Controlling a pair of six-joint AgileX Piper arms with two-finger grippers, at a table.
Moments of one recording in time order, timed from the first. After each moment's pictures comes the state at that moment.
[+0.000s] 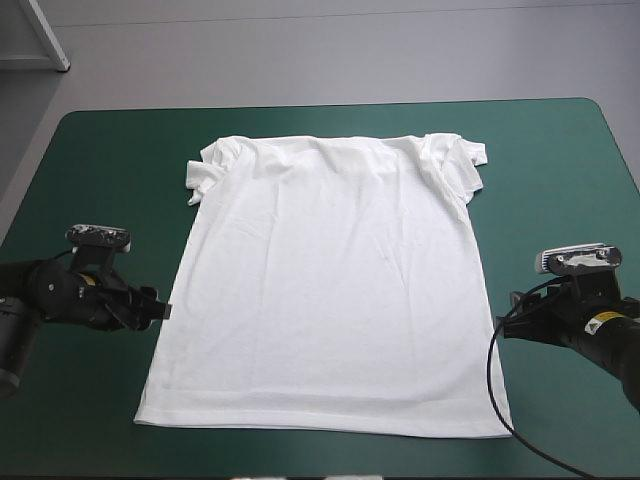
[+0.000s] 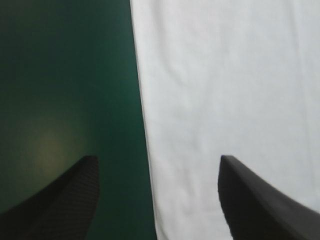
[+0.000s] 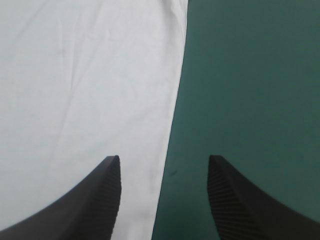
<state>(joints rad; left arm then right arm) 0.02 1.08 -0.94 -0.13 1.08 0.24 0.03 0.77 -0.76 0.20 0.80 -0.20</state>
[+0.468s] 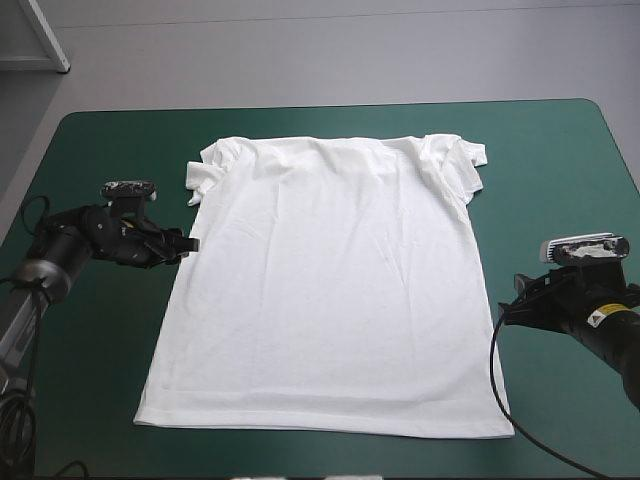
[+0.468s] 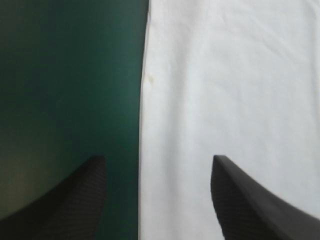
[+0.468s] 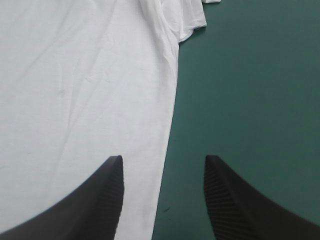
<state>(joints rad) 0.02 1.49 -1.06 -0.26 0.70 0.24 0.03 0.77 -0.77 0.20 0.70 -0.20</state>
